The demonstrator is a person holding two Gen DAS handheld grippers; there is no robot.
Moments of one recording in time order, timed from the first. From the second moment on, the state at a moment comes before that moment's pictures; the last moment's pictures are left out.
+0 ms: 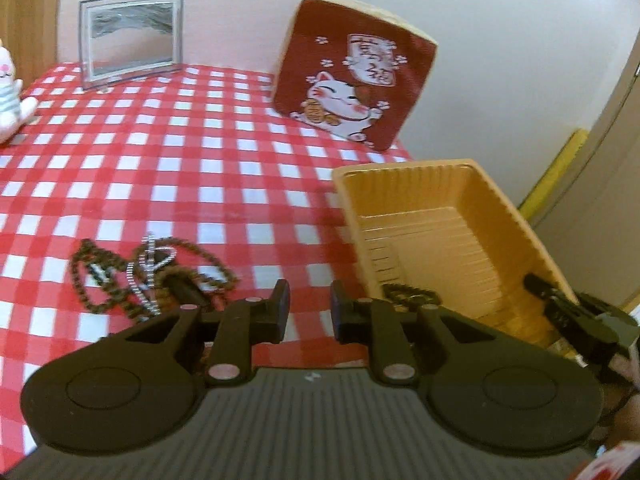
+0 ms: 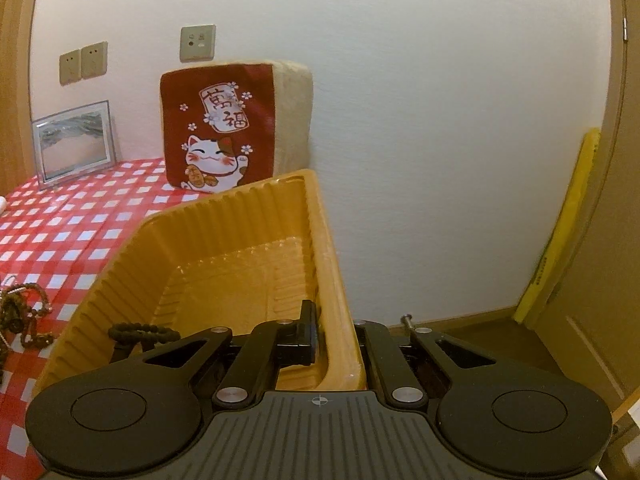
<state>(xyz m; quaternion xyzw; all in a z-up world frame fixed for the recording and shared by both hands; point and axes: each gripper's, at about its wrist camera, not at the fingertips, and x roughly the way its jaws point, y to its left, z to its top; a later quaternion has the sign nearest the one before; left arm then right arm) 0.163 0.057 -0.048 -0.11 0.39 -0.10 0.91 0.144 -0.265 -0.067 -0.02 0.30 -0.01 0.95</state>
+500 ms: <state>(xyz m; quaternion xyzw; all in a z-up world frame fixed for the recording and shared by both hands) 0.151 0.078 -0.065 -0.07 0.40 -0.07 0.91 0.145 -0.254 -0.066 -0.03 0.30 -0.03 0.95</state>
